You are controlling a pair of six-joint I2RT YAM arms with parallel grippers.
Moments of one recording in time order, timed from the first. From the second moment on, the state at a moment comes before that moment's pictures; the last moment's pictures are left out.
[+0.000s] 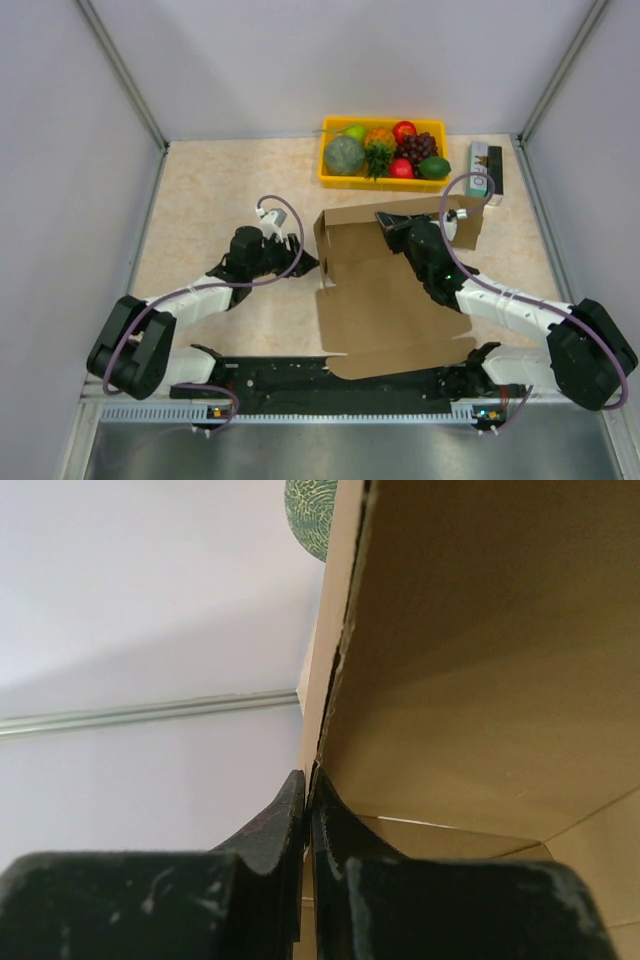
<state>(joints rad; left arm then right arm) -0.43 1.28 0.48 0.32 0.41 -0.53 0.68 1.21 0.58 0.37 0.44 1.55</state>
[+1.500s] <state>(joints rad) -0.81 1.31 0.28 0.88 -0.08 -0.15 0.68 1.02 0.38 0.49 0.34 1.44</state>
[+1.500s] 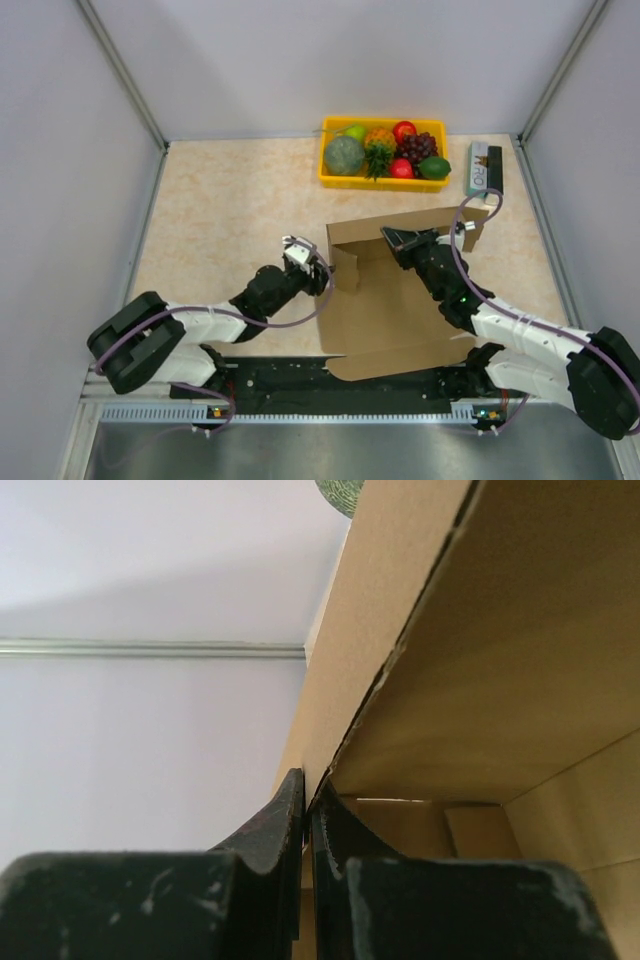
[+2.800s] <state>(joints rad) -1.07 1.70 0.61 0.93 -0.91 0.02 0.68 1.00 0.37 0.46 0.32 1.47</state>
